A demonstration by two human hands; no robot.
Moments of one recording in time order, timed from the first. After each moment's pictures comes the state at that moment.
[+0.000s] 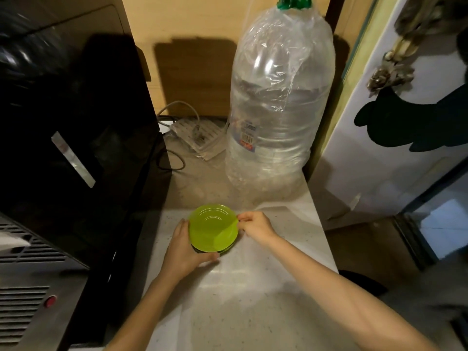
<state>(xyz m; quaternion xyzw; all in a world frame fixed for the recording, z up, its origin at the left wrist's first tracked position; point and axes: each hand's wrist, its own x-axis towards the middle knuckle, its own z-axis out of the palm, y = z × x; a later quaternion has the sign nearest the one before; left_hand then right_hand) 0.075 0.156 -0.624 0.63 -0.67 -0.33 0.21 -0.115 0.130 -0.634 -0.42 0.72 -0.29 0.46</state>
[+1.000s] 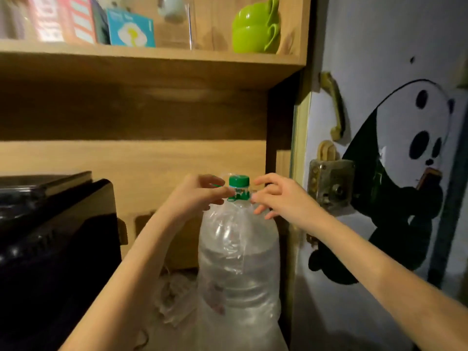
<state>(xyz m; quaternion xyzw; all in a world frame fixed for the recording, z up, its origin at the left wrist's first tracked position) -0.037 0.075 -0.224 0.36 -0.78 -0.34 0.38 -0.210 0.136 -0.236 -0.64 0.57 -0.48 0.20</state>
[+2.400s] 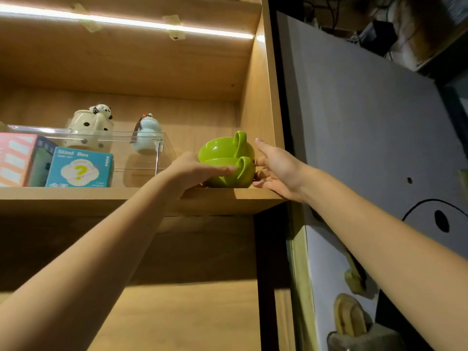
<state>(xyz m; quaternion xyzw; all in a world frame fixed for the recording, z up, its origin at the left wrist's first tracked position) -0.145 -0.047 0.035 0.34 -0.77 -0.18 0.50 -0.291 0.027 0.026 -0.65 0.45 -0.58 0.19</state>
